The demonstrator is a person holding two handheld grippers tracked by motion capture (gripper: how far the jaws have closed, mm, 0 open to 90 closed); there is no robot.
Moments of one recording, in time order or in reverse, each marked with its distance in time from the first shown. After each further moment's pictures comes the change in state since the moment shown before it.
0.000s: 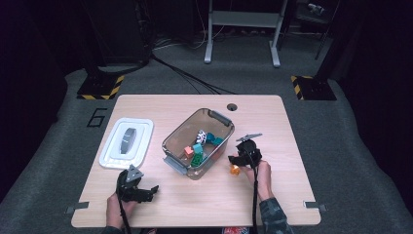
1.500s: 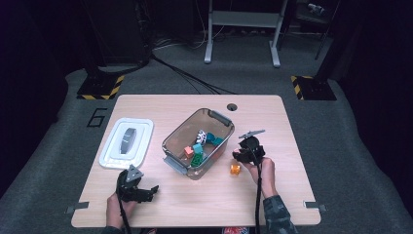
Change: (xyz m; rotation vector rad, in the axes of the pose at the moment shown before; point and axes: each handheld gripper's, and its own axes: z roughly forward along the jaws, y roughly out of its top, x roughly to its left) left arm 0.000 0.000 0.000 0.001 0.000 0.002; right arm -0.007 0.008 -0.014 0.000 0.002 -0.018
